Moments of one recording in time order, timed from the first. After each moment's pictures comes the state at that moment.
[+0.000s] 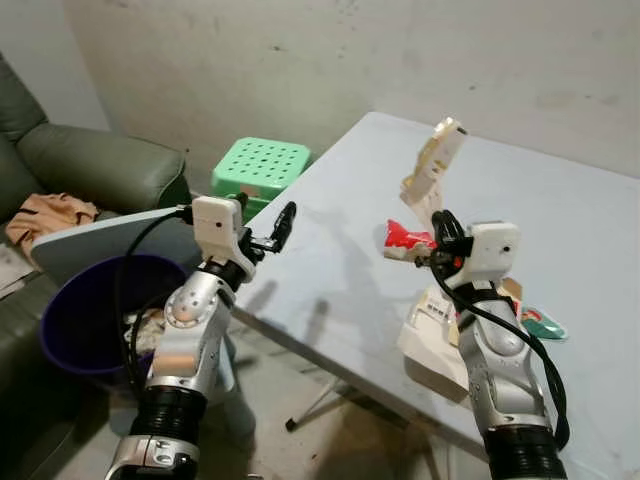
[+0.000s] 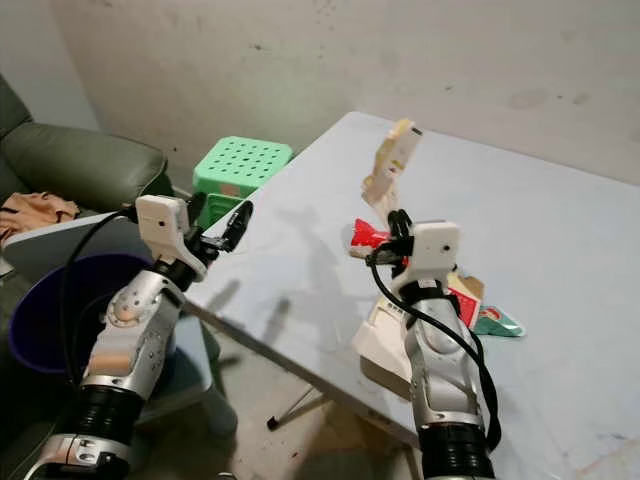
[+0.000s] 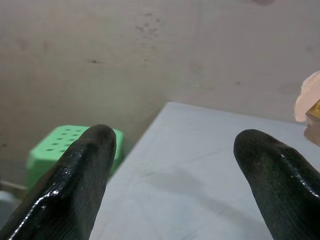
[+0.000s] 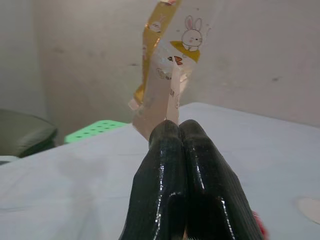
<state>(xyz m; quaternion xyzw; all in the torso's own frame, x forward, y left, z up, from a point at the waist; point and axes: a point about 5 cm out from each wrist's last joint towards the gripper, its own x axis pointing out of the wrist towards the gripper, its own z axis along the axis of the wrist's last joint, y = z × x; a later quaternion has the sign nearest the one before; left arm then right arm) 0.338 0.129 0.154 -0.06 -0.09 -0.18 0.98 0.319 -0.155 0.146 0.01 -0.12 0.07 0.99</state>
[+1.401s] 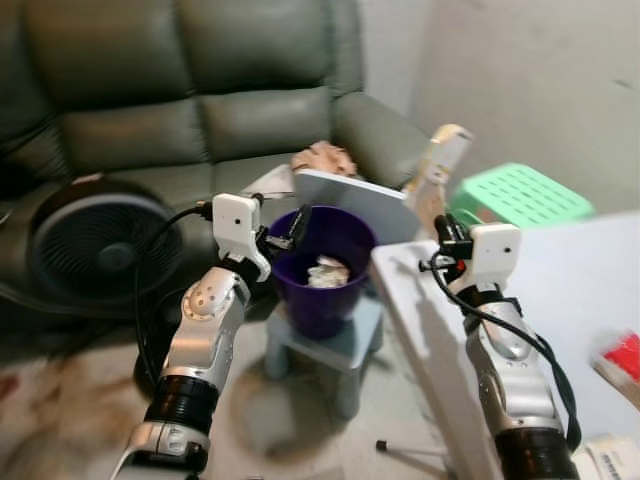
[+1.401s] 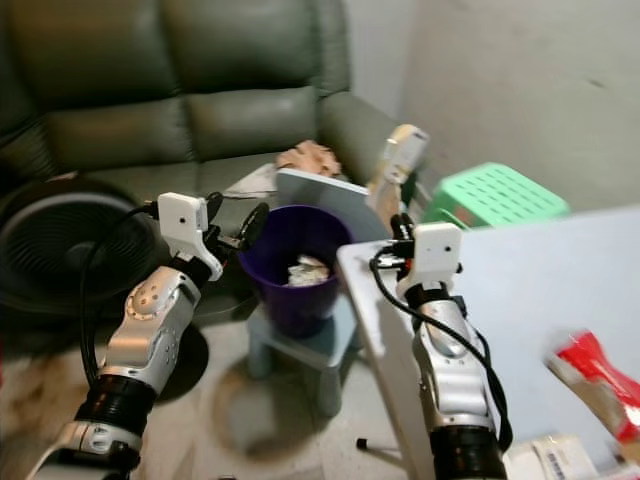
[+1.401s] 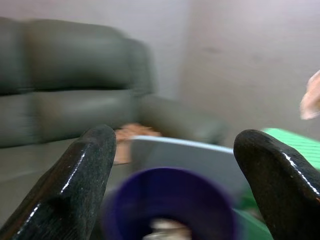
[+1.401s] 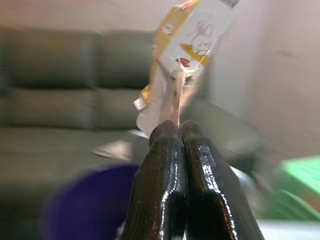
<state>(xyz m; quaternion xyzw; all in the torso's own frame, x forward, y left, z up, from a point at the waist) 0.348 0.134 0.152 -0.05 -0.08 -0.17 0.98 0.321 -0.141 0.148 0.00 -0.11 0.09 0.99</state>
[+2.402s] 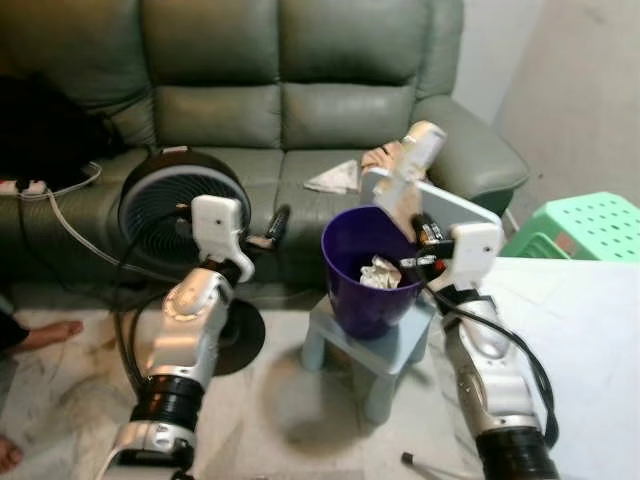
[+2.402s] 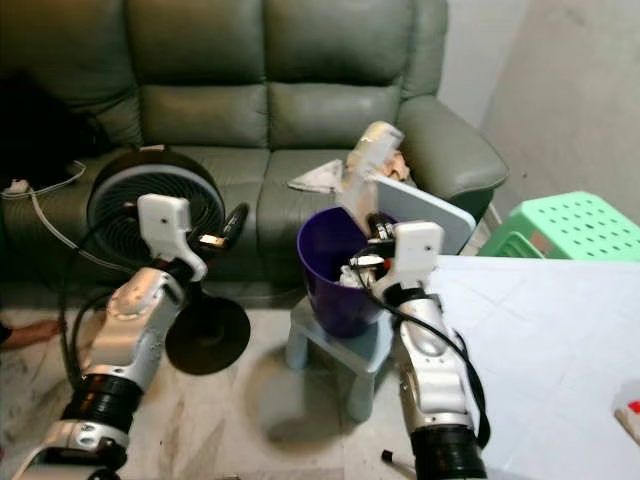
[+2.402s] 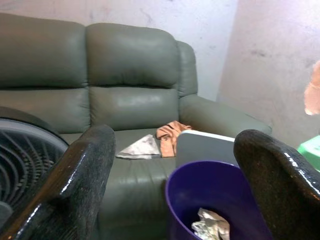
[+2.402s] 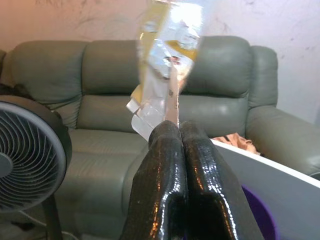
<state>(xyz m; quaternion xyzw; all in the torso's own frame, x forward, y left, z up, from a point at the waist) 0.348 0.132 0.149 -0.05 -0.07 -0.17 0.98 0.317 -0.139 0.145 0.03 -0.11 0.11 0.99</state>
